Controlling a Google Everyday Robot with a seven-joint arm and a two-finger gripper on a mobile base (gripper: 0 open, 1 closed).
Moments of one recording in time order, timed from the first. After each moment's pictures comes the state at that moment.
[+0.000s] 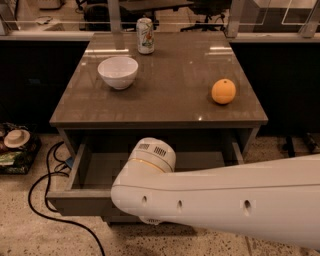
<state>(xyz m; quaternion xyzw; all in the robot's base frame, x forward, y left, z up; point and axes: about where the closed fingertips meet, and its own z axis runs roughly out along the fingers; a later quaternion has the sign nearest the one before) 0.384 0.005 0.649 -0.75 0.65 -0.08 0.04</state>
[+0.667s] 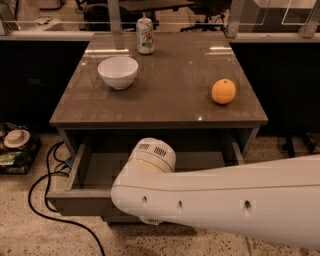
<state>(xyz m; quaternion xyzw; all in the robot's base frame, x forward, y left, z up) 0.384 0.005 0.650 -0.75 0.65 -0.09 0.04</state>
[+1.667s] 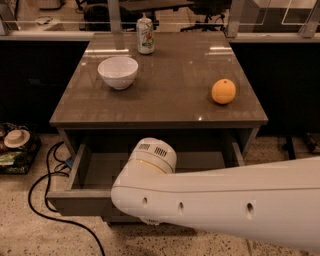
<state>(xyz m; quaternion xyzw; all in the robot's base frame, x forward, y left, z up) 0.384 0.004 0.652 -0.75 0.65 -0.09 0.04</state>
